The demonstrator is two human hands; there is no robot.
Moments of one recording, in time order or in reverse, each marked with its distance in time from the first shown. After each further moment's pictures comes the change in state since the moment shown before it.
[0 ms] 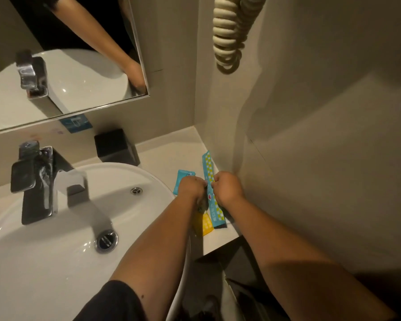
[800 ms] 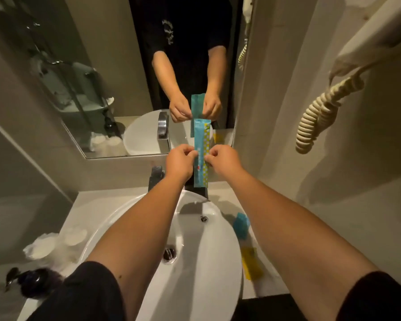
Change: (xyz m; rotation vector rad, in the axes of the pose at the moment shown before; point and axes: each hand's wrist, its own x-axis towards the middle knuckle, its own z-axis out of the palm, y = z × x) left_hand -0.077 0.078 -0.245 -0.088 0.613 0.432; right_hand -0.029 -0.252 -0.068 0.179 0.006 -0.560
